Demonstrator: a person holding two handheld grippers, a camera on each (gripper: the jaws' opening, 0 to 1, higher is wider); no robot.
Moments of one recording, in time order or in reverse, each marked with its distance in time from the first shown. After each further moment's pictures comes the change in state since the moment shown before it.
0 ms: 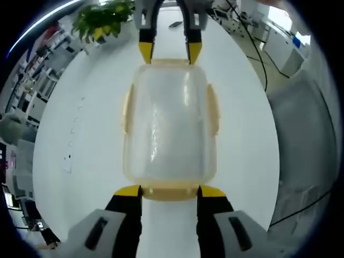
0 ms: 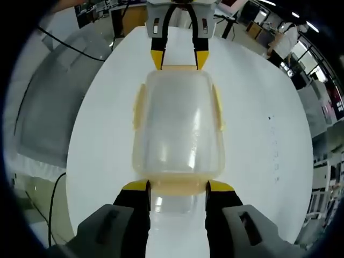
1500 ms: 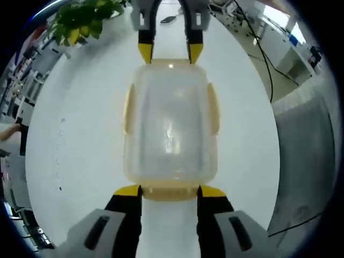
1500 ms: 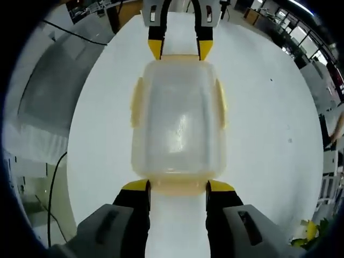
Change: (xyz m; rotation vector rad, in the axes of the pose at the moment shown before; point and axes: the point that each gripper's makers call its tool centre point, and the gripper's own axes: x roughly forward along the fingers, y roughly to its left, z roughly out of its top) left arm 0.045 -0.003 0.074 0.031 0.058 -0.080; right arm -0.004 0.013 -0.088 0.074 0.066 0.063
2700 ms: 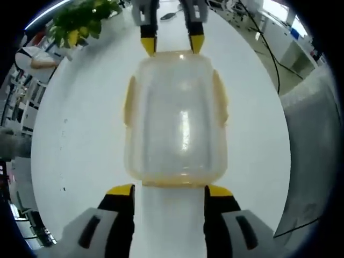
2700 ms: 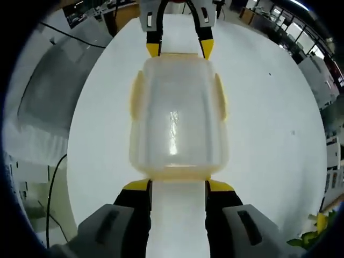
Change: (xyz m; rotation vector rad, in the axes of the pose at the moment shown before) left arm 0.013 0.008 -0.011 0.025 0.021 0.074; right arm 0.010 0.008 -0.018 0.053 -0.012 0.023
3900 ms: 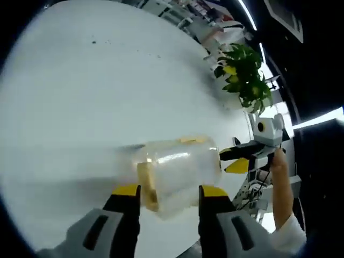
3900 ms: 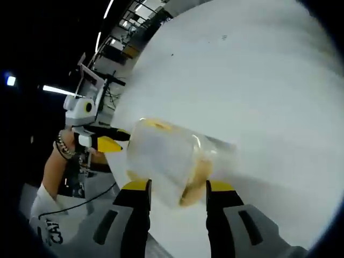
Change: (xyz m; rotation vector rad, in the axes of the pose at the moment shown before) left arm -0.026 -0.009 0.030 -1.483 -0.412 -0.309; right arm -0.020 0.007 0.037 1.192 -0.397 0.285
